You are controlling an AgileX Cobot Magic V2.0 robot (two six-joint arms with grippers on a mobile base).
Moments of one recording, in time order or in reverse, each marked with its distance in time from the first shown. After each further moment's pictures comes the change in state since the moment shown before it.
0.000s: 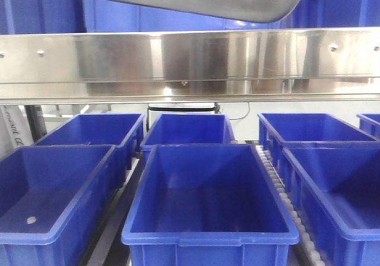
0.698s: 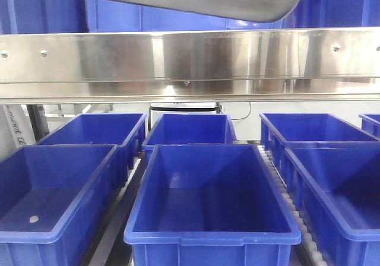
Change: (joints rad) left arm 0.000 0.000 0.000 0.000 -0.001 0.000; right arm 0.000 0.000 0.000 -0.013 0.000 0.000
